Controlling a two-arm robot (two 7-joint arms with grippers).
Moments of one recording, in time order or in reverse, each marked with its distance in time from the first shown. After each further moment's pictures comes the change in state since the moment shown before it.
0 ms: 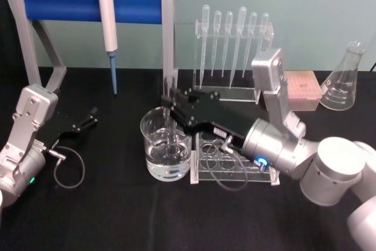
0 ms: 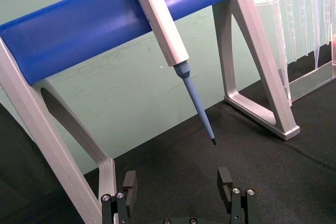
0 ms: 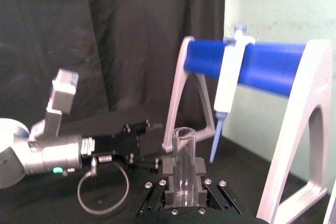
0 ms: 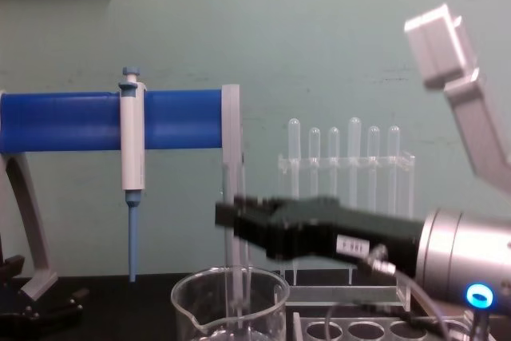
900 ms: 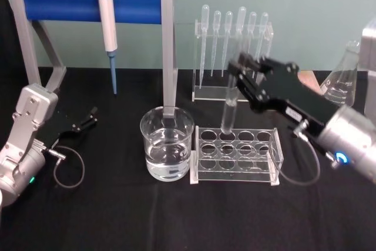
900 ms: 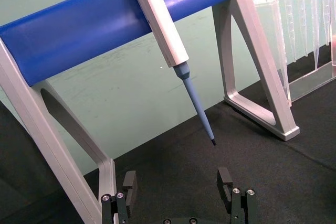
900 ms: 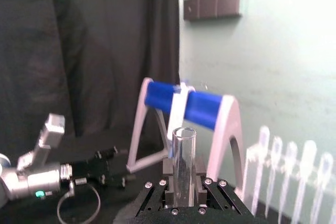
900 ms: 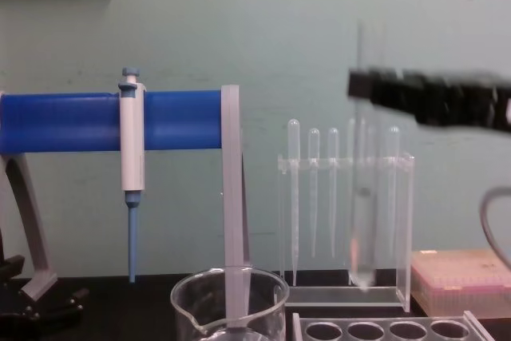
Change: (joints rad) left arm 0.000 0.000 0.000 0.000 0.000 0.000 0.000; right arm -0.224 0.201 0.229 -0.408 0.074 0.078 -0.137
